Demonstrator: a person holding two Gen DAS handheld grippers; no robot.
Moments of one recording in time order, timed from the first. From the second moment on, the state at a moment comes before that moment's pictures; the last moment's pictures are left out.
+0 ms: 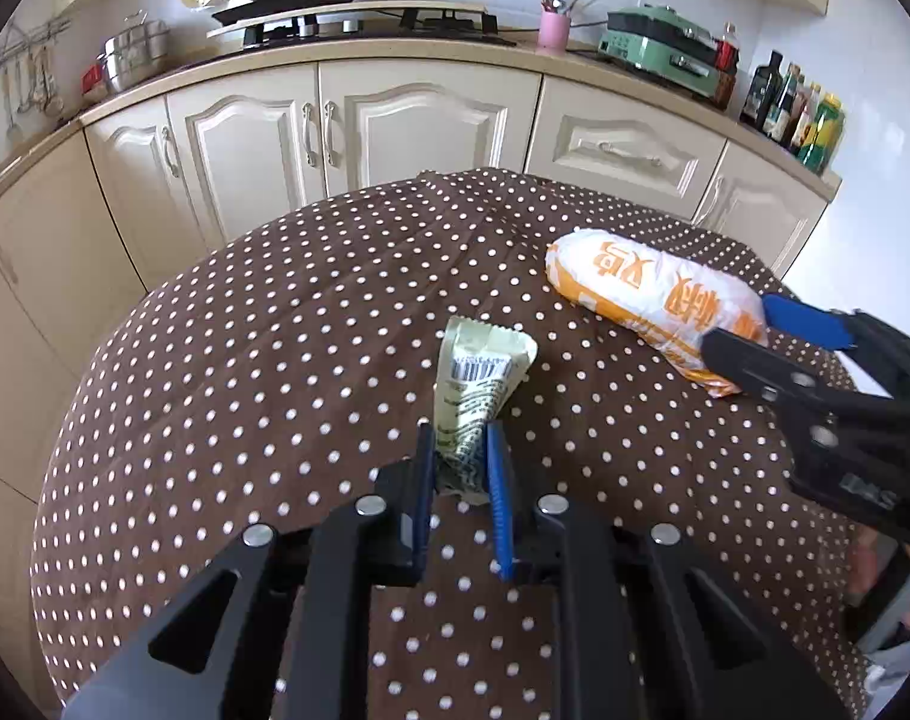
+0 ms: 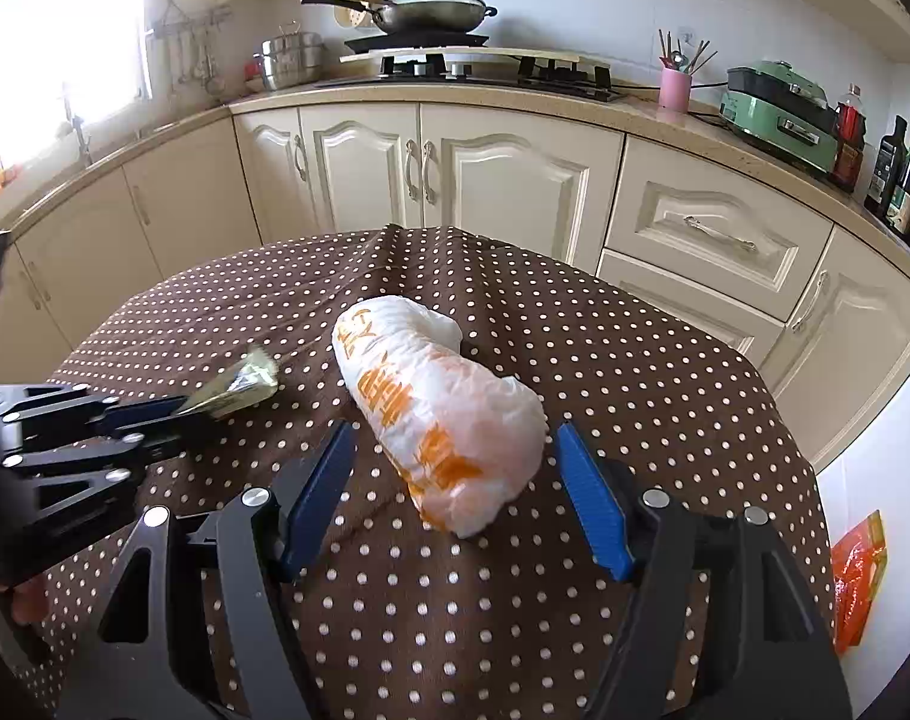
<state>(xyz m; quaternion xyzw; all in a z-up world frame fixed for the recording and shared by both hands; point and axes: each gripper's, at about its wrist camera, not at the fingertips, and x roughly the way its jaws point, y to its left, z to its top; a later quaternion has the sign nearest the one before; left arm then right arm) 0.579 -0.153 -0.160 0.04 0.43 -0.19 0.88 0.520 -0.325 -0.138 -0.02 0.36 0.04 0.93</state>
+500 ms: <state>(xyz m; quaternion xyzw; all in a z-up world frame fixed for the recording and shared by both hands) 0.482 -0.050 -0.115 -0.03 0.38 -0.17 0.91 0.450 -0.259 -0.094 -0.04 0.31 0.11 0.94</state>
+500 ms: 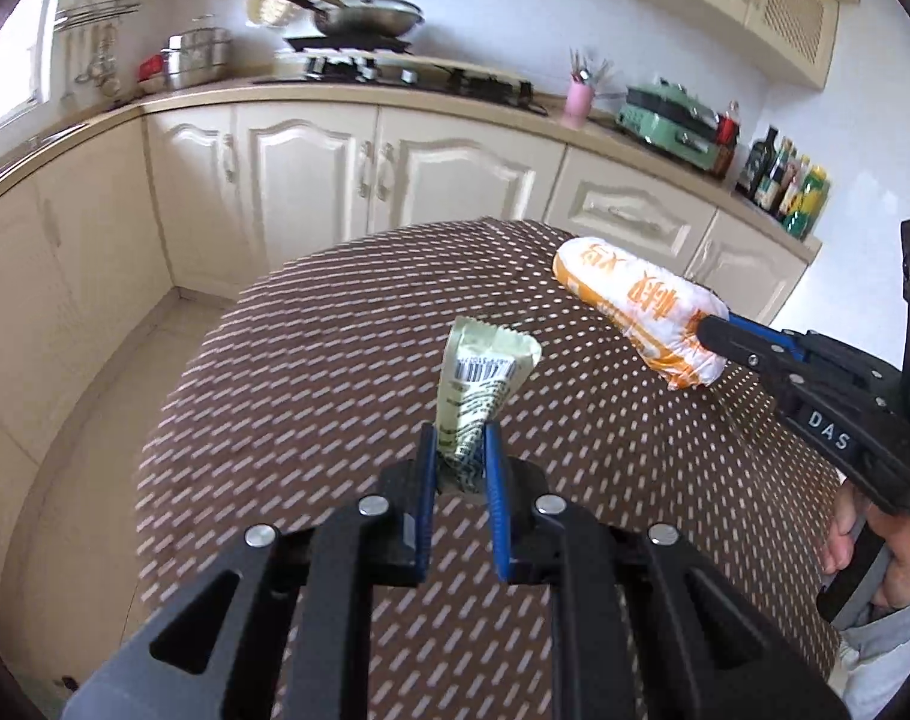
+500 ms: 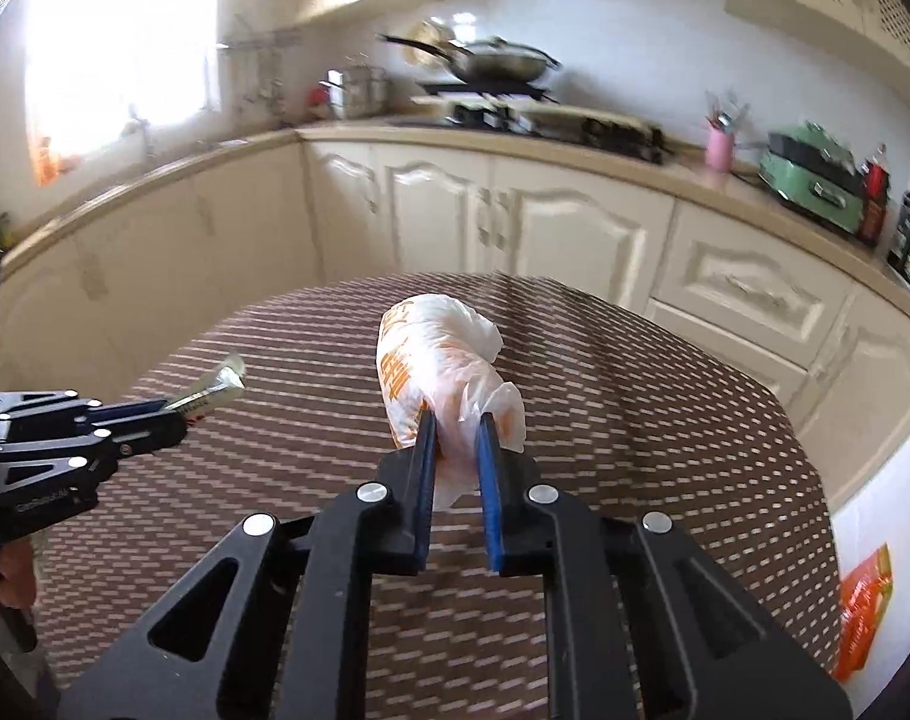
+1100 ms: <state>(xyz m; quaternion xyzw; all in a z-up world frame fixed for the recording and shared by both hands) 0.286 0.222 -0.167 -0.12 0.38 0.02 0.92 0.334 0.050 -0.123 -0.06 0.32 0.36 0.87</state>
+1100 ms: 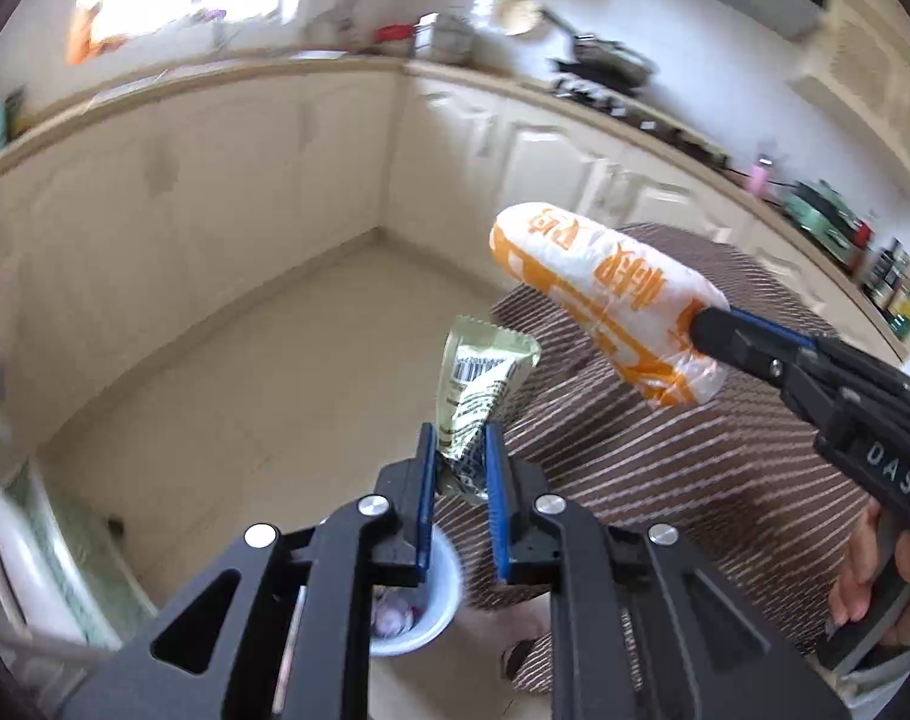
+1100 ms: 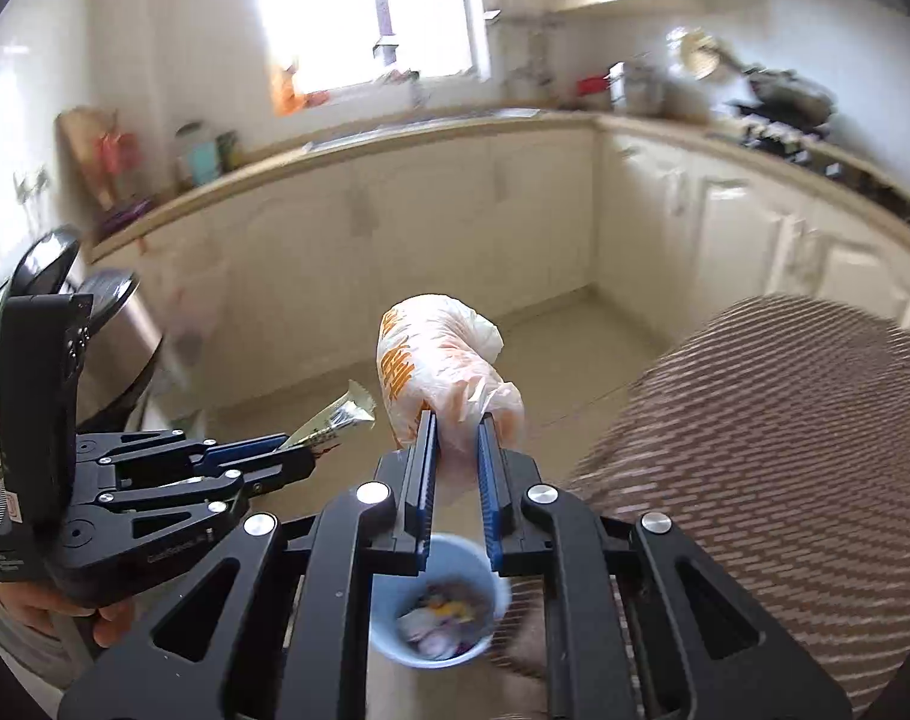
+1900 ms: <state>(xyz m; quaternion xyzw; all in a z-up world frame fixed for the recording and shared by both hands) 0.343 0.268 -0.389 -0.24 0.54 0.04 0.80 0.377 0.136 -0.316 -0.16 0.47 0.30 0.82</state>
